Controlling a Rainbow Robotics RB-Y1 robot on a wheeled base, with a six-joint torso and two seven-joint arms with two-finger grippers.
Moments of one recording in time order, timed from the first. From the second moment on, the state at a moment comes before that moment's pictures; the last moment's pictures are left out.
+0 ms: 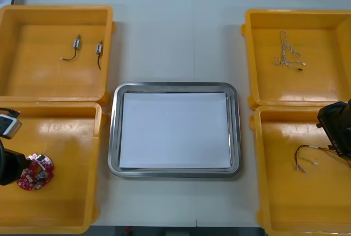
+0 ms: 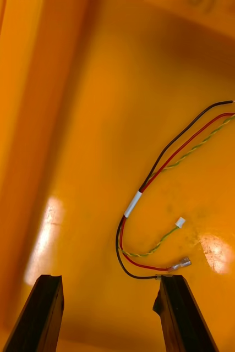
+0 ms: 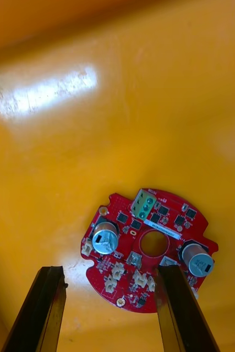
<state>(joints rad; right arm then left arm) -0.15 -0.53 -0.18 -2.16 -0.44 1.91 0.14 0.27 0.53 0.35 -2.23 0.61 1.49 -1.85</state>
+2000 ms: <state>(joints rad) -0.05 -0.42 -0.26 -1.99 -0.42 1.66 -0.05 0.19 0.62 0.19 -2.12 0.59 1.45 -2.24</state>
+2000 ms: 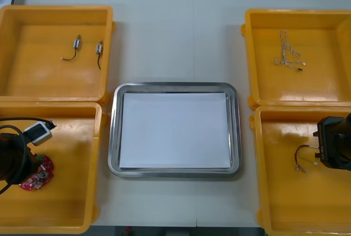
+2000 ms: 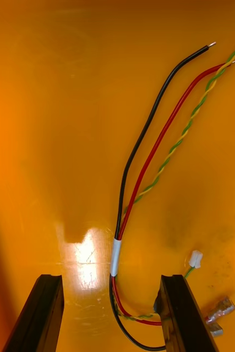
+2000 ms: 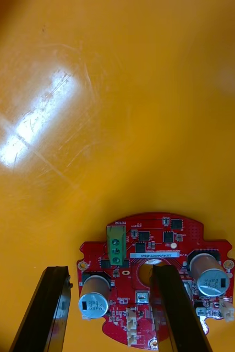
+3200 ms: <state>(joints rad) -0.05 -0.40 -0.25 -1.90 -0.44 1.57 -0.05 0.13 0.62 0.12 -2.04 0.54 1.44 -2.24</state>
